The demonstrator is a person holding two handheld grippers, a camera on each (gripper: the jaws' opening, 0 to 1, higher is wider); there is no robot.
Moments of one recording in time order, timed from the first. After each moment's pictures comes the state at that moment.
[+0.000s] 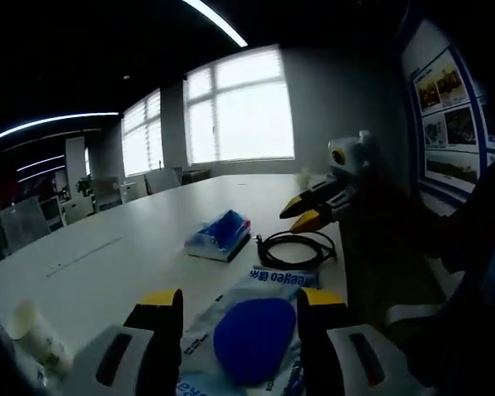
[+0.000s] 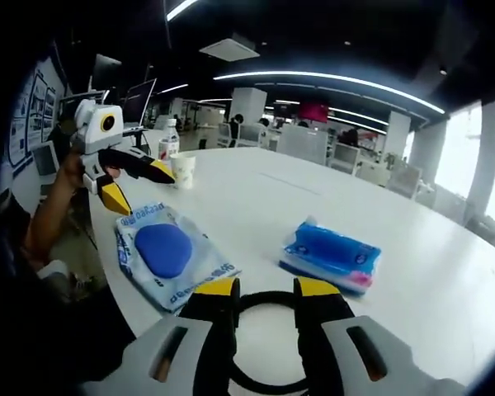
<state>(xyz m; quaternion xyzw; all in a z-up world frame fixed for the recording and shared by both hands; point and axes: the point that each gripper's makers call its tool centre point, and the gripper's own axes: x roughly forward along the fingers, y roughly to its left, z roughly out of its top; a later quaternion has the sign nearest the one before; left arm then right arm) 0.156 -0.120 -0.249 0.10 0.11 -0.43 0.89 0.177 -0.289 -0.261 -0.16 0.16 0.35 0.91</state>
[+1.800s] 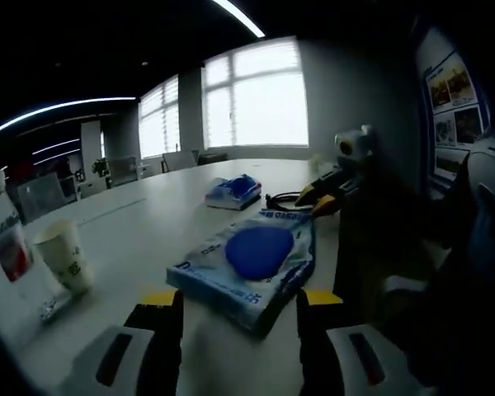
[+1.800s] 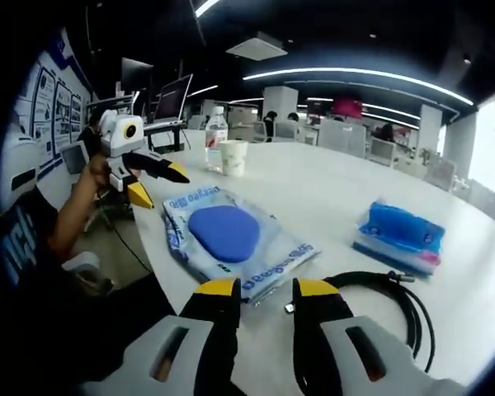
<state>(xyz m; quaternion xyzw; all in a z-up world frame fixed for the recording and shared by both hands) 0.107 -0.039 -0.303 0.10 0.15 -0.39 0.90 0.128 -0.236 -0.307 -0.14 0.18 0.44 0.87</state>
